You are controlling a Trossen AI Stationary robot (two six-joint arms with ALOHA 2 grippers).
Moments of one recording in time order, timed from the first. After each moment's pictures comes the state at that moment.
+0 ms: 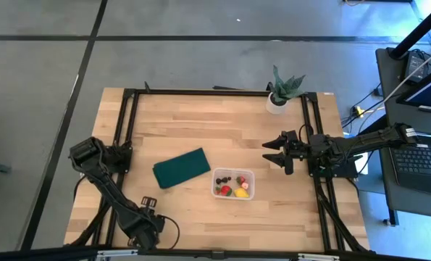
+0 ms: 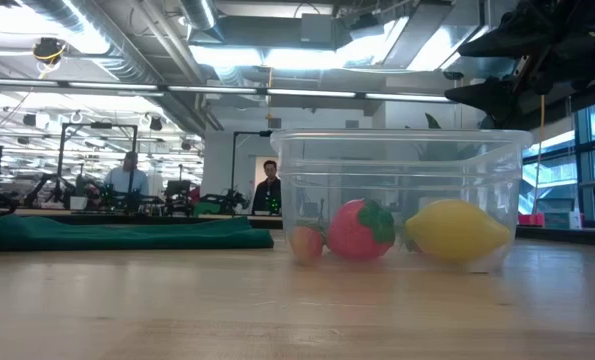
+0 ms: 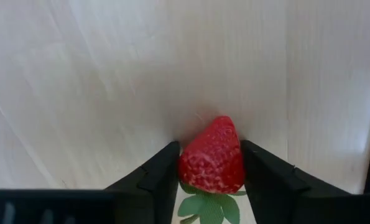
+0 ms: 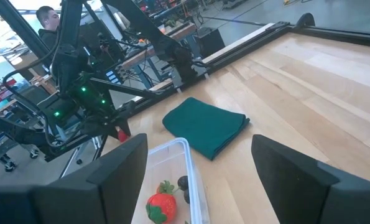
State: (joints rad) left arm -0.95 1.85 1.11 -0.83 0.05 -0.77; right arm 0.15 0.59 0.20 0.29 0.19 0.52
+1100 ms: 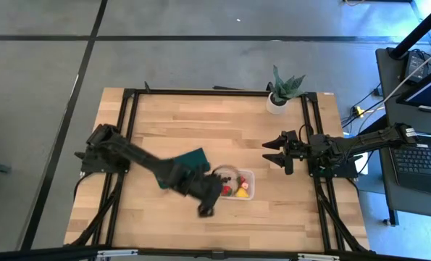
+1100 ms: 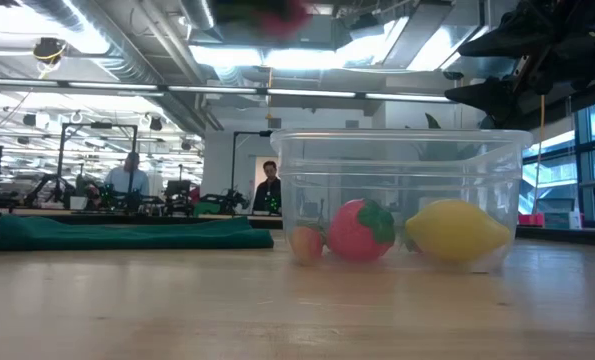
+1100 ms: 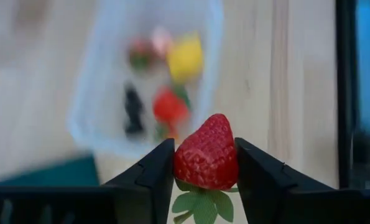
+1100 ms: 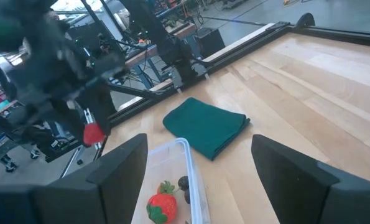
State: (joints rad) left arm -0.43 1.85 1.62 -0.83 -0.28 -0.50; right arm 0.15 0.59 0.20 0.29 0.19 0.52
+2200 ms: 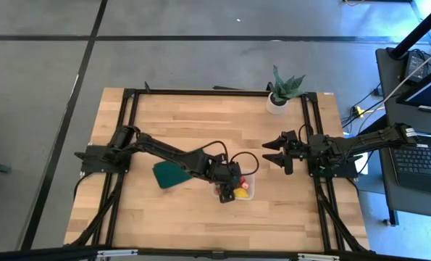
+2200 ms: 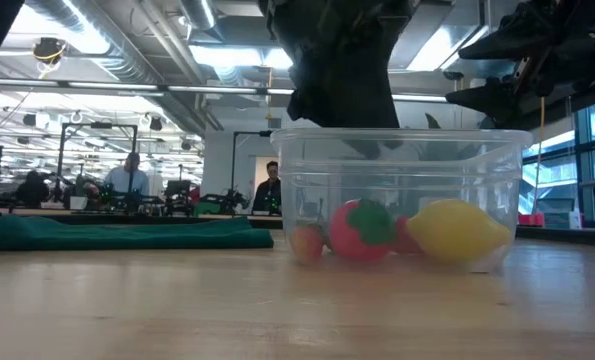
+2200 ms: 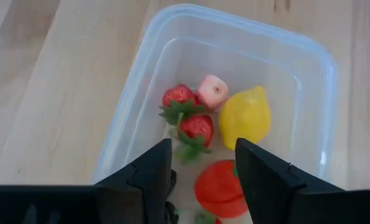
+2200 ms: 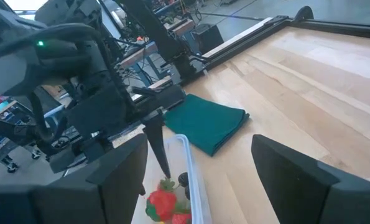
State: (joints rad) left arm -0.23 2.05 1.63 -0.56 -0.20 -0.41; right arm 0.15 0.59 0.20 0.27 0.19 0.55
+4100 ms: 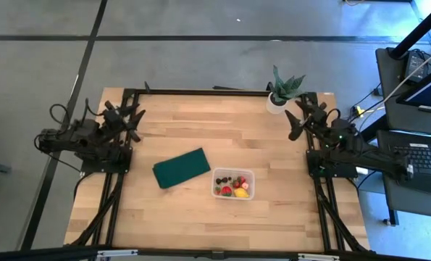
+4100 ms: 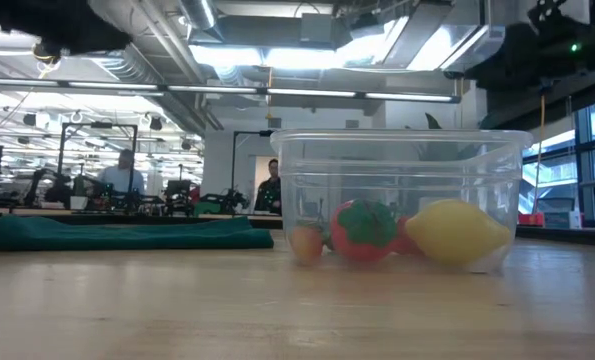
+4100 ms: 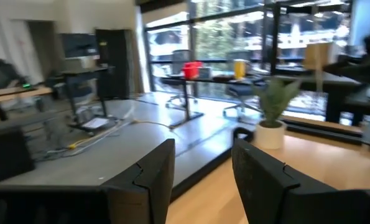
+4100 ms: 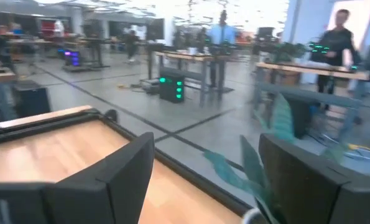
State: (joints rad) left arm -0.12 0.05 0.41 -0.28 -0.89 0.11; right arm -0.28 0.19 0.27 -0.02 0.51 -0.06
